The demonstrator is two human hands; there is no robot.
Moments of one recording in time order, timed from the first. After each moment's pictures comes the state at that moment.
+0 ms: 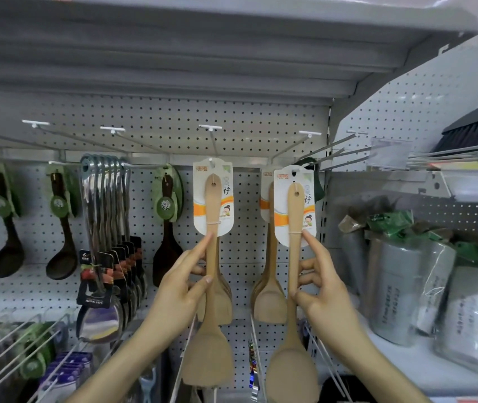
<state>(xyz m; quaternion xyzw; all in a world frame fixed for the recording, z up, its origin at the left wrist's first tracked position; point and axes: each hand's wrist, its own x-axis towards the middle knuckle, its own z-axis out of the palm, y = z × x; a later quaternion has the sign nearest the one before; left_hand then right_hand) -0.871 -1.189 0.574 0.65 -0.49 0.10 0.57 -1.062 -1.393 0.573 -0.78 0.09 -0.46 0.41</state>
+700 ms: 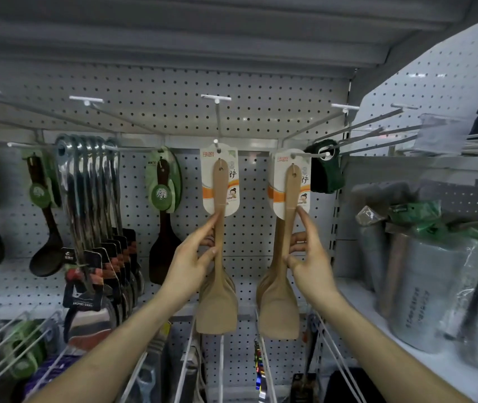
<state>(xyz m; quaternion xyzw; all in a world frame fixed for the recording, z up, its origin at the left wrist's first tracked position) -0.782 -1.256 0.574 0.67 -0.47 0.08 0.57 -0.958 -1.450 0.577 -0.77 0.13 -0.48 0.41</state>
